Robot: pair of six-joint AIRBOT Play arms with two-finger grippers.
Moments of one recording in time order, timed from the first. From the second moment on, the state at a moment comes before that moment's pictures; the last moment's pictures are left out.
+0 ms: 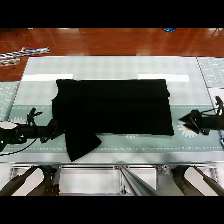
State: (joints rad) left arm 0.40 -1.04 0.34 0.79 -1.05 -1.29; right arm -0.65 -1.03 0.57 -1.01 1.23 1.34
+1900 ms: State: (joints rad) left arm 0.30 -1.34 0.96 0.76 -1.12 -1.32; right arm -0.39 -1.42 0.99 -0.78 1.18 1.24
